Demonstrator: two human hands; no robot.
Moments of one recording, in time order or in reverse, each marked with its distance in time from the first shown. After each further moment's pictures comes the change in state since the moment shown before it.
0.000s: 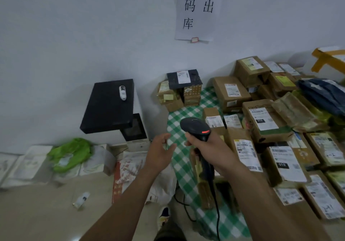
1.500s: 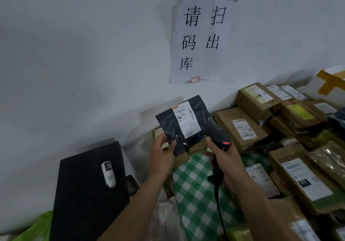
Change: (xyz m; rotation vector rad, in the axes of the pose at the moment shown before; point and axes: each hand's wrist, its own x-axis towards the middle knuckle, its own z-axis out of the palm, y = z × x) left_hand 0.338 0.055 -0.035 -0.516 -0.047 -0.031; right_hand 0.300 -0.056 -0.009 0.292 0.572 0.058
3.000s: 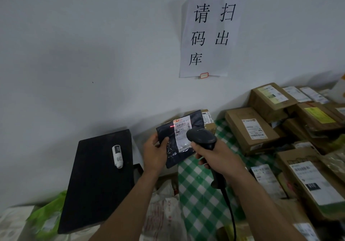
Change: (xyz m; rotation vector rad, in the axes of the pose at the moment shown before) left_hand -0.033 -0.008 -0.027 0.105 0.177 0.166; right_hand -0.034 -0.021 -0.001 -0.358 -0.404 -0.058
